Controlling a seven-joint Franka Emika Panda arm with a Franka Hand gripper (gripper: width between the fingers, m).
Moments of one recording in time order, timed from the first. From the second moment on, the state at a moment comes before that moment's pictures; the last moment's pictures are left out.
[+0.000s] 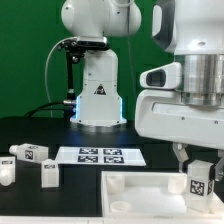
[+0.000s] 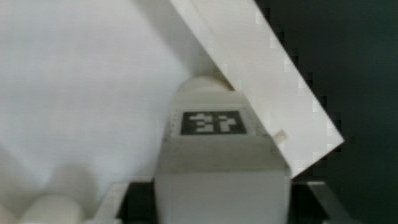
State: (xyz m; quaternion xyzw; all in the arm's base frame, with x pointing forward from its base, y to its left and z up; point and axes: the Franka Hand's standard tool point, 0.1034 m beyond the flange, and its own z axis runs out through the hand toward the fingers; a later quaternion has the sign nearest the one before) arm 0.637 0.110 0.083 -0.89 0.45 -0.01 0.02
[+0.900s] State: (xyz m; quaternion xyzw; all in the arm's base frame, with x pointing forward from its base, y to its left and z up) arm 0.644 0.117 0.078 -0.86 0.51 -0.03 0.04
